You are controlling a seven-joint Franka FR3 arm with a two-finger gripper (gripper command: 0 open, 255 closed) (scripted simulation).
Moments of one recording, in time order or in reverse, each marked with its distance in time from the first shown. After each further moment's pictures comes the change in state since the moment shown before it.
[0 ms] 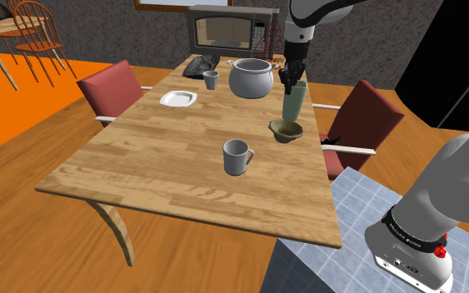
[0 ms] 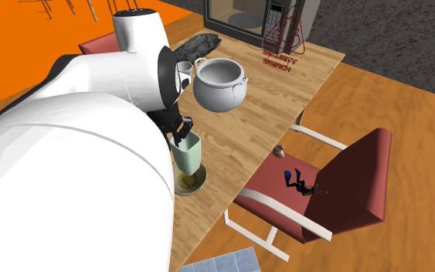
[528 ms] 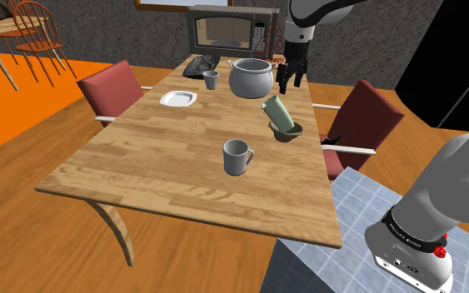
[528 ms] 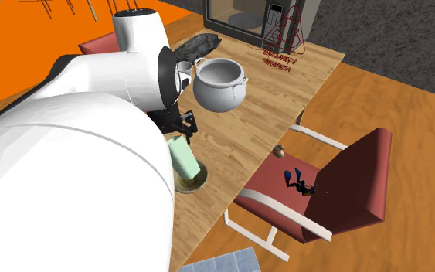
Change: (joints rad) arm 0.000 0.000 0.000 0.000 0.000 0.001 0.000
